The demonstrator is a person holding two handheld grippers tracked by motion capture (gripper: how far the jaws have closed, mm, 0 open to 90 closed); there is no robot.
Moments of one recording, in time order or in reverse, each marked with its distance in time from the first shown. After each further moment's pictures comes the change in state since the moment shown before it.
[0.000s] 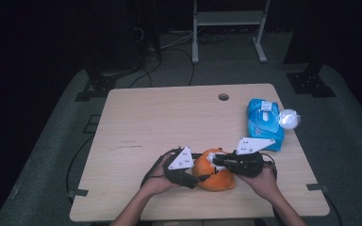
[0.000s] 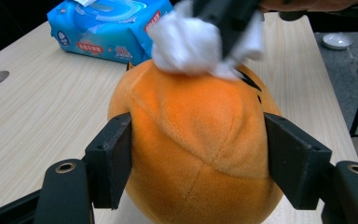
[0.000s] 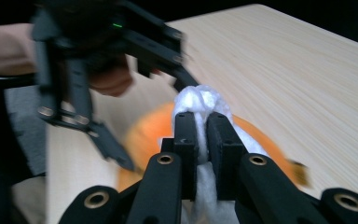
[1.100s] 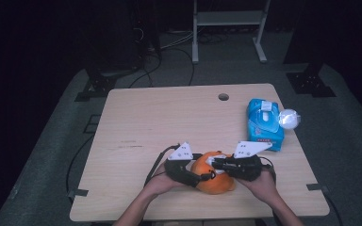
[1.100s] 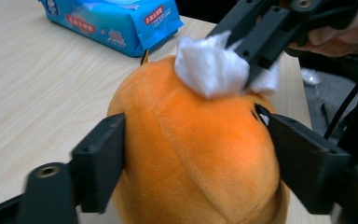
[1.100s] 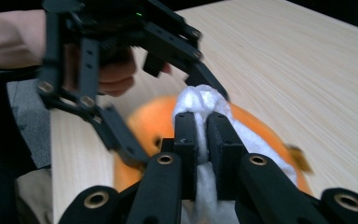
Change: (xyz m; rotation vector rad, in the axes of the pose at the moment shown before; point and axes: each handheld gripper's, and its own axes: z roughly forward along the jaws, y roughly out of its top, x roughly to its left) left arm 0.001 0.003 0.004 0.000 -0.037 -0.150; right arm 0.014 -0.002 0.007 0.022 0.015 -0.015
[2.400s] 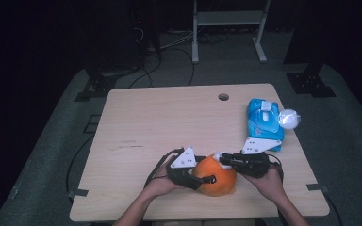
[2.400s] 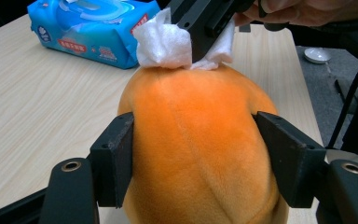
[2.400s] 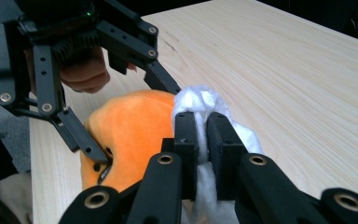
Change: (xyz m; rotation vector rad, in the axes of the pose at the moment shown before) left arm -0.010 0.004 0.003 -0.004 -0.009 0.114; right arm -0.013 -0.005 -0.017 -0.007 -0.069 0.031
